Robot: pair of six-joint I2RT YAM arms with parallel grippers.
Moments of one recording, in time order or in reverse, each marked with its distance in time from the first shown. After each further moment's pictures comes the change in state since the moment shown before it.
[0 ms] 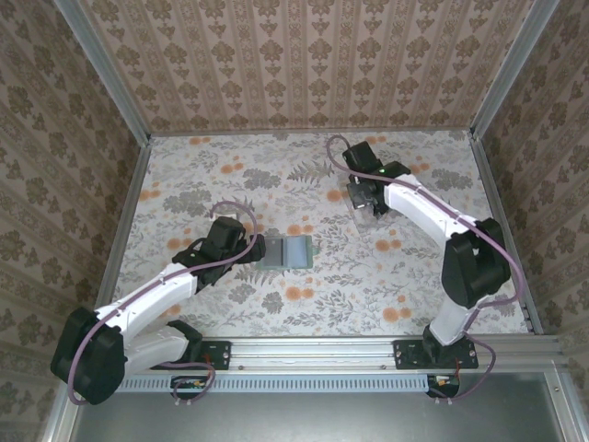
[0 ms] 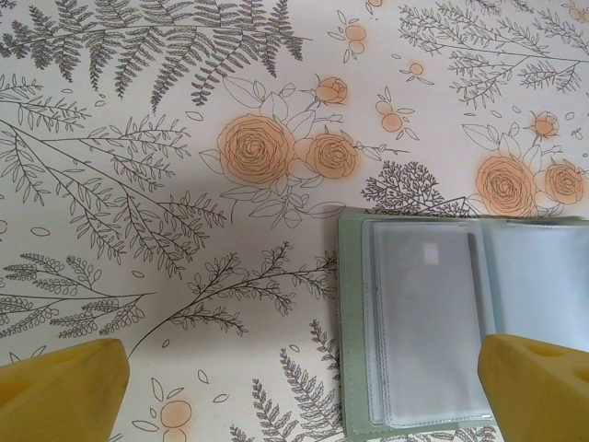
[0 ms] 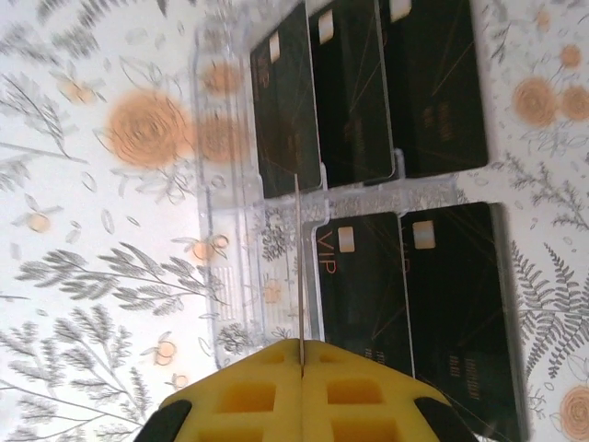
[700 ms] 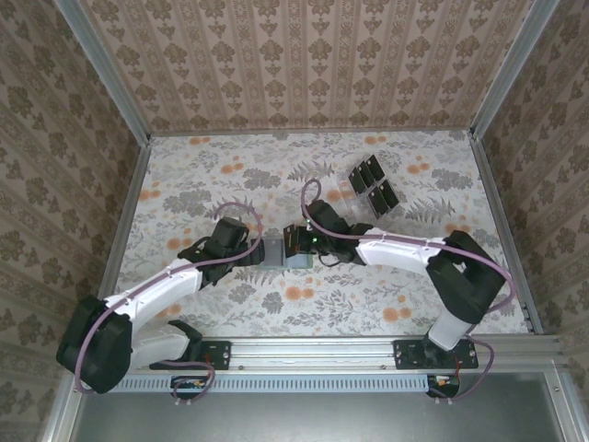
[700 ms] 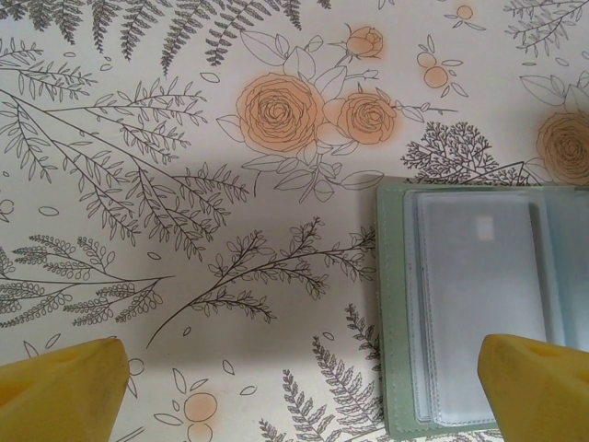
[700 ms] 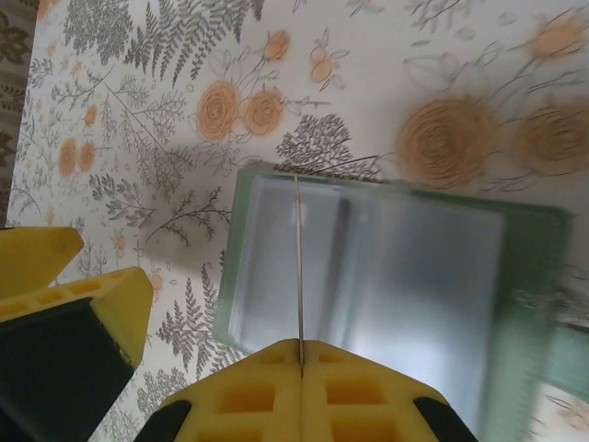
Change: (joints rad) left arm 0.006 0.074 0.001 -0.014 -0.013 0.038; right arm 0.357 -0.018 -0.436 0.725 -0.430 0.685
